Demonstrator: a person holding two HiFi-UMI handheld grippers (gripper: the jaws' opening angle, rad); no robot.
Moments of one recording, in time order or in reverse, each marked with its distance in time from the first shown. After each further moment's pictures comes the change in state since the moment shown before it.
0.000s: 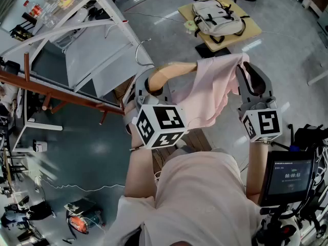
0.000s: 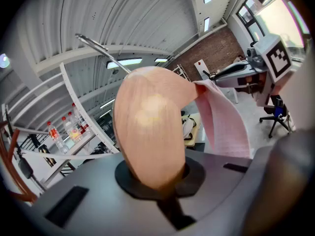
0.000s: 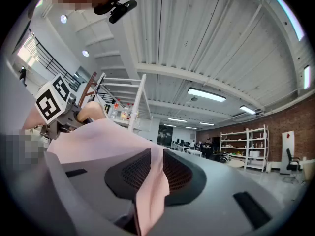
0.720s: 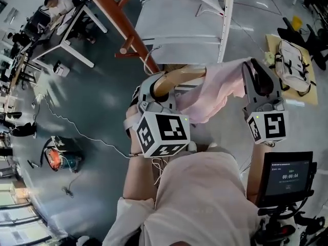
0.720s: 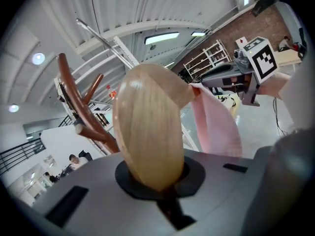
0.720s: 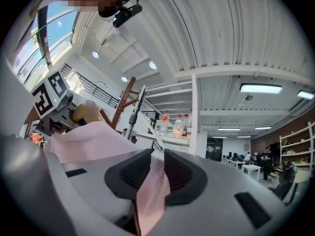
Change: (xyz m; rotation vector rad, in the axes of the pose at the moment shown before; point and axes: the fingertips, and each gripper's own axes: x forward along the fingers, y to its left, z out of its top) left arm -0.092 0.179 -0.158 -0.175 0.259 0.325; right arm 0.172 0.234 0.071 -0.034 -0.168 0.510
